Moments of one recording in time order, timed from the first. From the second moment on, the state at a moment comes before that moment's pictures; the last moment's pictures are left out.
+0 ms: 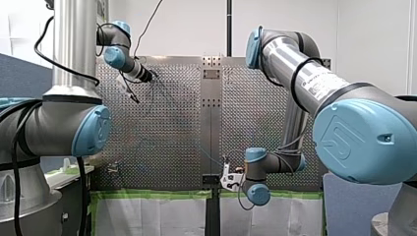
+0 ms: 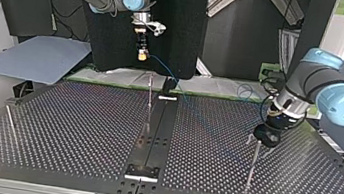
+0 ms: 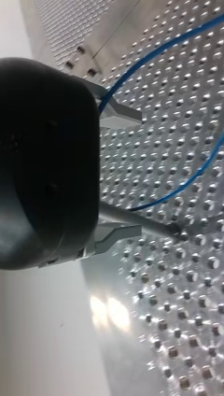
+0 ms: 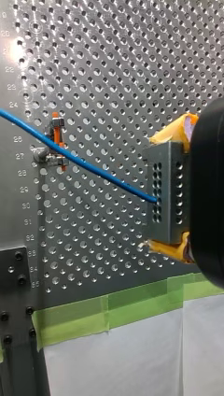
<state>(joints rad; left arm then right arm) 0.12 -1.62 -1.67 -3.11 -1.20 -2.43 2.16 -0.59 1.88 -1.24 1.66 1.70</state>
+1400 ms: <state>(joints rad) 0.14 -1.39 -1.96 -2.94 -1.31 -2.58 2.17 -0.59 1.88 -1.24 1.66 1.70</state>
